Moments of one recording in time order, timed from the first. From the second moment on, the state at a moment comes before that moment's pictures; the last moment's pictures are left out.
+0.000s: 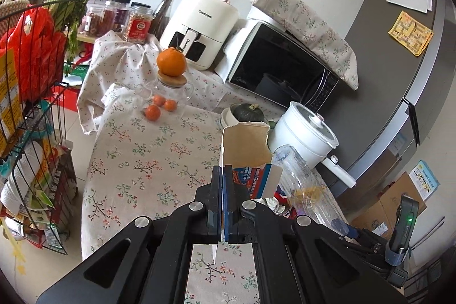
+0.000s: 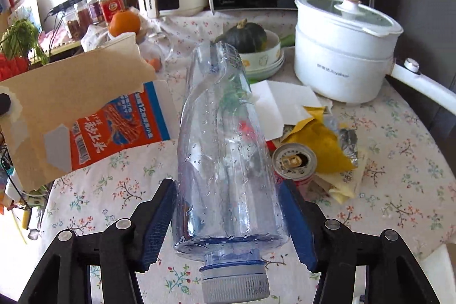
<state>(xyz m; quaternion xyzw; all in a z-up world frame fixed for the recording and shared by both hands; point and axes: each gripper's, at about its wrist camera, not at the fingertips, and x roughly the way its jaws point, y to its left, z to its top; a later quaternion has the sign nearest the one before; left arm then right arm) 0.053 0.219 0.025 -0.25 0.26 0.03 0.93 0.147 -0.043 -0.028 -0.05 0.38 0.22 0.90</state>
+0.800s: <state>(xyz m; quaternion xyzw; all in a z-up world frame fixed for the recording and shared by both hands) 0.078 0.028 0.039 -0.17 0.30 -0.16 0.92 0.088 -0.286 -0.023 0.03 0.41 0.03 0.91</state>
